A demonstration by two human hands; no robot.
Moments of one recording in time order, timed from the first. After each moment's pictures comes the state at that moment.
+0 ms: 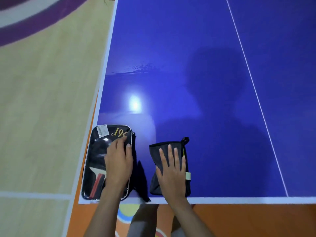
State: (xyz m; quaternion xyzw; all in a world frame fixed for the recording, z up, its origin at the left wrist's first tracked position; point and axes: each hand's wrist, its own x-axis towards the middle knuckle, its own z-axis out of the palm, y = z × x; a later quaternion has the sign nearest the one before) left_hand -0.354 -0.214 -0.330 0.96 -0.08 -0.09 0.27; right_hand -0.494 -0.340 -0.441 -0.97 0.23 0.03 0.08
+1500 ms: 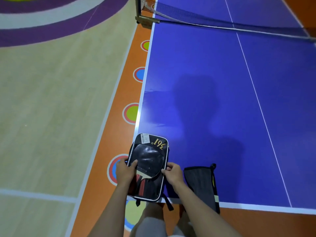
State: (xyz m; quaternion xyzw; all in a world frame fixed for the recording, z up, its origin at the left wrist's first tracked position) left_hand -0.301 -0.051 -0.356 0.84 0.18 -0.24 0.45; right_hand -0.394 -0.237 -0.373 -0.70 0.45 0.15 0.54
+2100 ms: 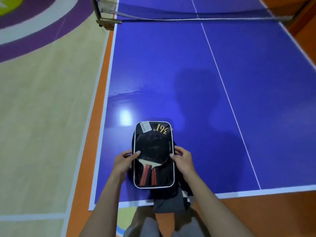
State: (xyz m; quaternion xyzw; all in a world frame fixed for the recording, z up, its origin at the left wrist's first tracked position) left_hand -0.319 -0.198 -0.321 0.73 0.15 -0.35 0.57; right_hand -0.449 -0.414 -0.344 -0.64 0.45 -0.01 0.62
